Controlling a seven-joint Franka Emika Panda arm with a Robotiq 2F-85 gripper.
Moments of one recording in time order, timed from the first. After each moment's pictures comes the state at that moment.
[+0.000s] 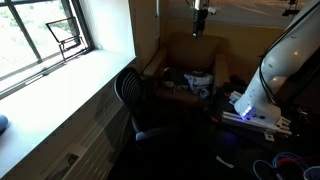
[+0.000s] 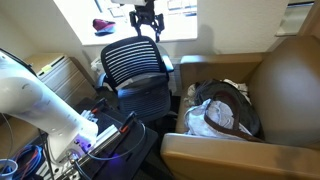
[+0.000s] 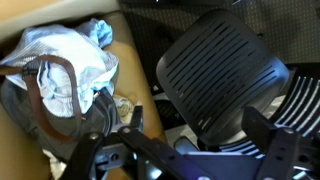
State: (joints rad) arm -0.07 -0.15 -0.32 -2.24 -0.01 1.96 -0.41
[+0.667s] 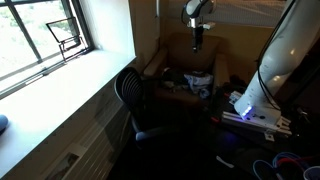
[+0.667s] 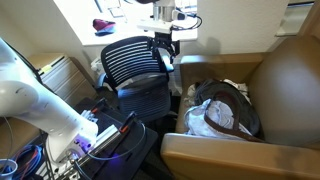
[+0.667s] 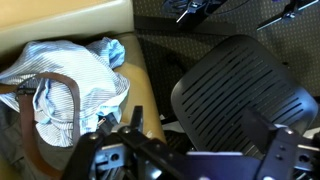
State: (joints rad) arm -0.18 0.14 -0.27 -2.17 -0.02 2.03 -0.55
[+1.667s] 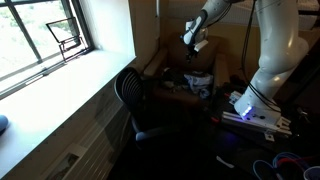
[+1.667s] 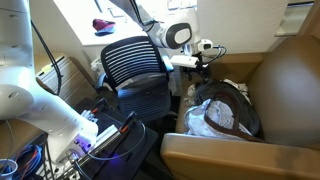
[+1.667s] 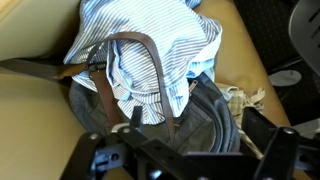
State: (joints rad) arm -0.29 0.62 -0.27 -1.97 -0.13 2.57 -0.23
